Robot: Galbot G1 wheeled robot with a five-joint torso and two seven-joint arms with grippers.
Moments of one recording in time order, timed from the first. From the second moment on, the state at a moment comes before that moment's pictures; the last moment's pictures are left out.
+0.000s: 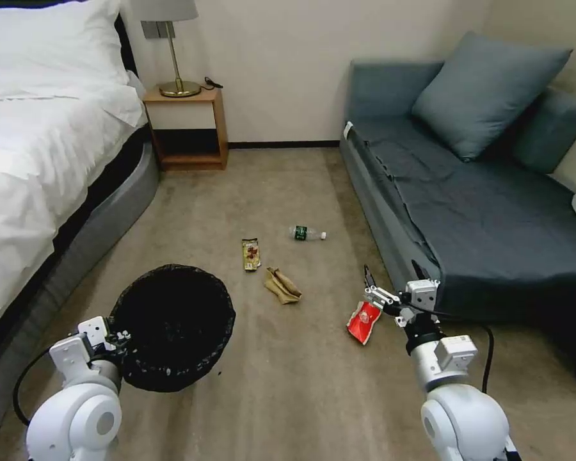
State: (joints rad) left arm 1.51 -1.34 -0.74 -2.25 -0.67 0.74 -0.59; right arm -1.48 1.36 0.47 2.19 0.10 -0.15 0.06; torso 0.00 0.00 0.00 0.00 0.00
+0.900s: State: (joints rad) left arm 1.50 -1.35 -0.76 -2.24 -0.61 0.74 -0.56; right arm -1.44 1.35 0.43 2.15 0.11 -0.17 0.09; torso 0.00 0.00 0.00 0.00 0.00
